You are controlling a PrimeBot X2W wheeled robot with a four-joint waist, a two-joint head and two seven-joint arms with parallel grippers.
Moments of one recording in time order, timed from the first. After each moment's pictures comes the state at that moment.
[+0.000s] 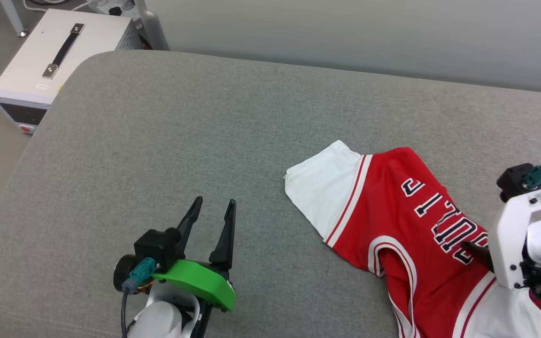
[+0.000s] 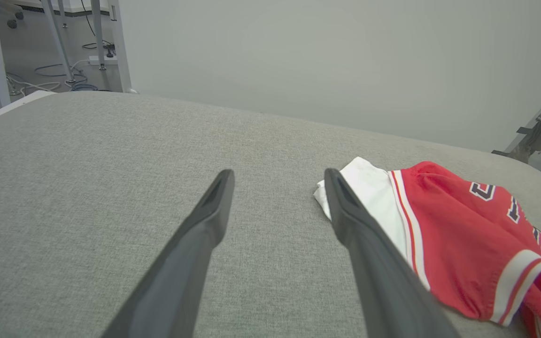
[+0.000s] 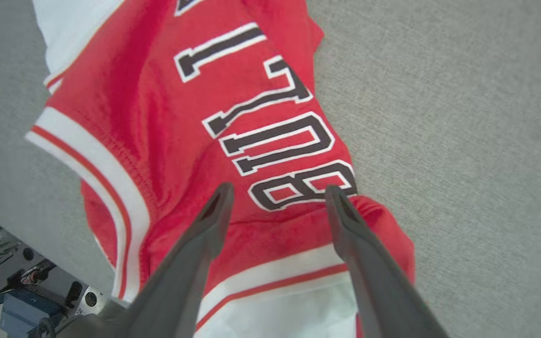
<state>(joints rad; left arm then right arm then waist) -0.14 0.05 -0.22 0.27 -0.29 -0.12 -0.26 -0.23 -0.48 0.17 -0.04 0.55 0.13 1.01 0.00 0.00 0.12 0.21</state>
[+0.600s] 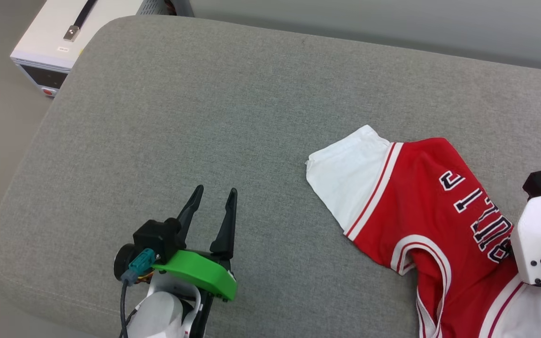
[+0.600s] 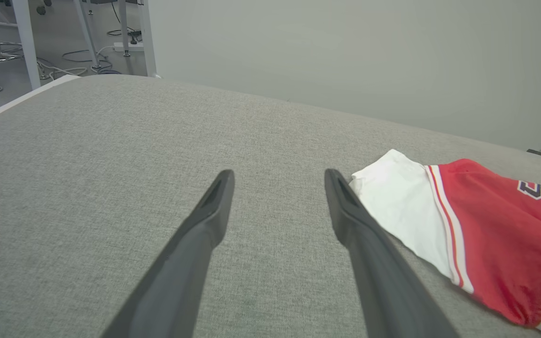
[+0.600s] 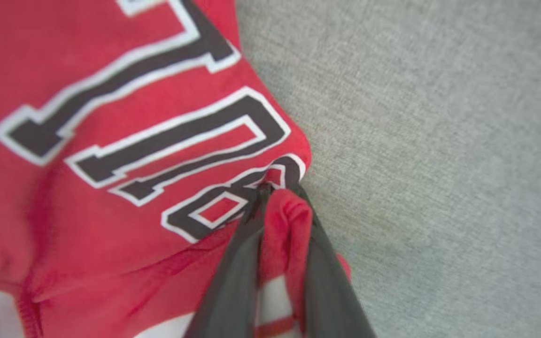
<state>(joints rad) -0.17 0.05 -0.22 0.26 -0.30 -0.12 -0.26 -0.29 -0.53 0.15 0.22 0.47 0.13 1.00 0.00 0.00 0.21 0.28</state>
